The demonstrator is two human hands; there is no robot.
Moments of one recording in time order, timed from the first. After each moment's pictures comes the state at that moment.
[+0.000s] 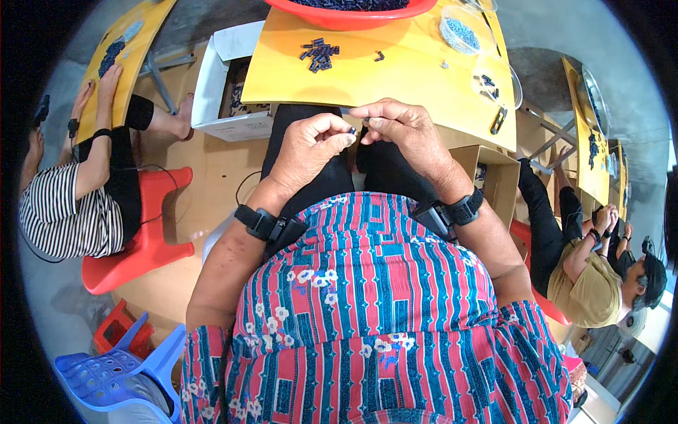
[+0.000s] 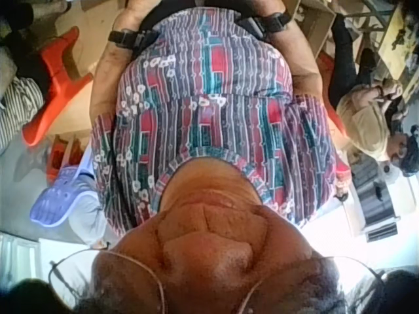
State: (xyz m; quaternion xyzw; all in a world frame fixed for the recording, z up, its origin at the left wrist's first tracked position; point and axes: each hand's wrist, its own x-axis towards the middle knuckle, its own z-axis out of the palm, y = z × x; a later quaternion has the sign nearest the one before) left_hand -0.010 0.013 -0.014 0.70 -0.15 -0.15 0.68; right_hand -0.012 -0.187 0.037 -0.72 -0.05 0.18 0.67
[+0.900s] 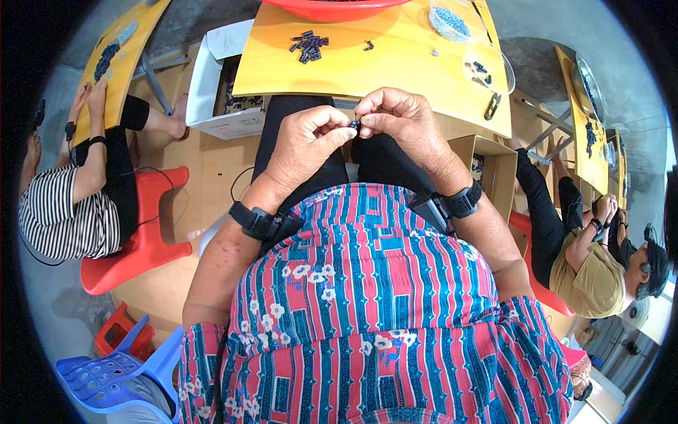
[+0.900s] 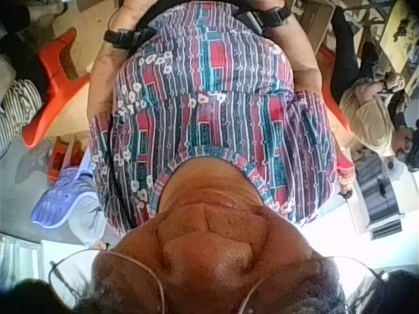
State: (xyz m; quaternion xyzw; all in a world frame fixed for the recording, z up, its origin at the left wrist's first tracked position) left_hand -0.016 0.002 0.004 0.74 -0.20 -0.06 0.64; right_hand -0.015 -0.199 0.032 -0.69 -0.09 0.16 0.70
